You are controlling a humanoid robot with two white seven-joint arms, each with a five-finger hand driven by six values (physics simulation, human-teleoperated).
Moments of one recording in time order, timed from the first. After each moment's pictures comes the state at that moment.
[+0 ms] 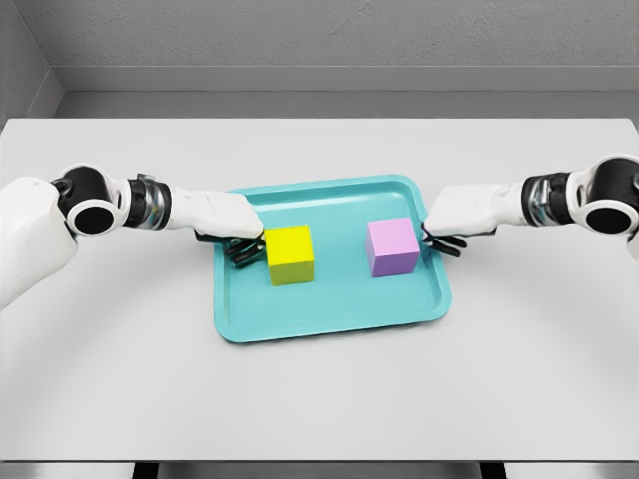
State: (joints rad) left arm -0.89 0.57 -0.99 -1.20 -0.42 -0.61 -0.61; right arm -0.90 -0.75 1.00 -1.35 0.48 -0.61 0.61
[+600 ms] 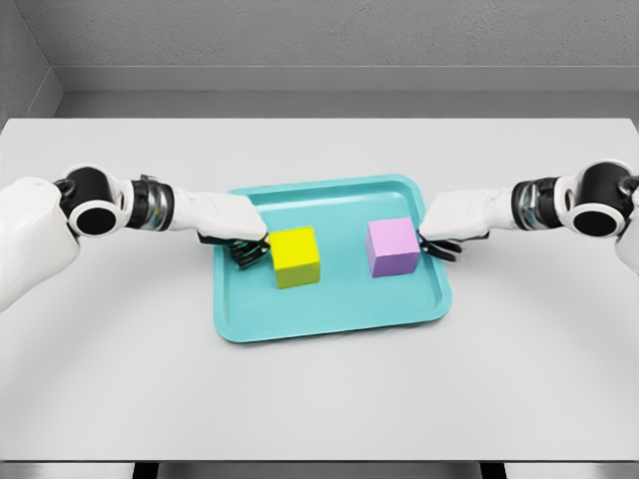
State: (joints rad) left arm -0.89 0.57 -1.00 -1.22 -0.42 -0.61 -0.61; right arm -0.90 -0.71 1.02 -1.31 0.50 -0.61 0.61
